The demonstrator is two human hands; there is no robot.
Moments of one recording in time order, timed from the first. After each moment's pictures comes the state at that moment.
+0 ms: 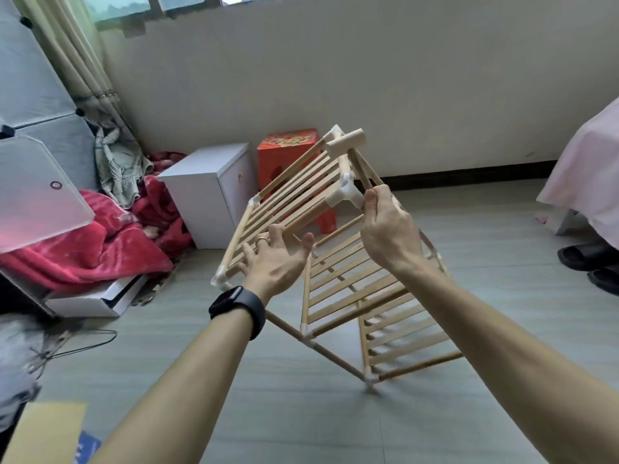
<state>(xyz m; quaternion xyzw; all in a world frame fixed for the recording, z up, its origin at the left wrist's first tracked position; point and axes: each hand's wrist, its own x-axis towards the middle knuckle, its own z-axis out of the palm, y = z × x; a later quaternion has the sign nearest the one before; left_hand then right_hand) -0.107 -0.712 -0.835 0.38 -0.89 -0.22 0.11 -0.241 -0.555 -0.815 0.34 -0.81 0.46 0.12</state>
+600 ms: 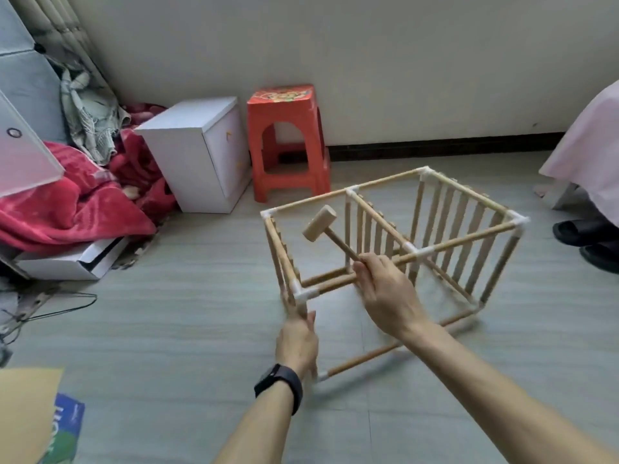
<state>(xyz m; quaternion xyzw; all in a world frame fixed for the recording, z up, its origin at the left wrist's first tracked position) -0.078 -0.644 -1.025 0.45 -0.79 -0.41 0.10 -0.210 -0.523 -0.959 0.43 -0.81 0.41 0.02</state>
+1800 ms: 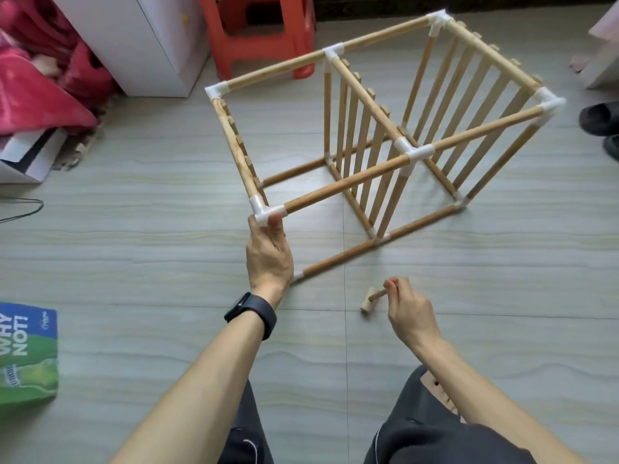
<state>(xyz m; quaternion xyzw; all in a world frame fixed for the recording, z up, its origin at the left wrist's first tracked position) -0.096 -0.634 -1.077 0.44 -0.74 -0.41 0.30 -0.187 -0.405 -1.177 0.28 -0.91 0.31 -0.09</state>
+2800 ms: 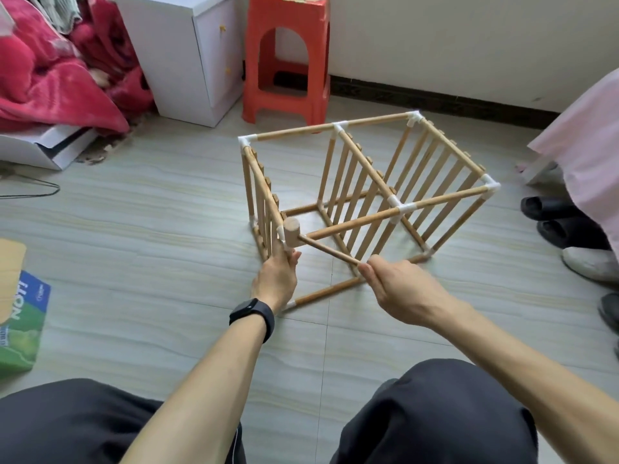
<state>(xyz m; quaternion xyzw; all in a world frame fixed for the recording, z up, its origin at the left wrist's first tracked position) -0.041 -0.615 -1.065 0.40 -0.83 -0.36 0.13 -0.166 -0.424 -0.964 0.52 -0.84 0.15 -0.10</state>
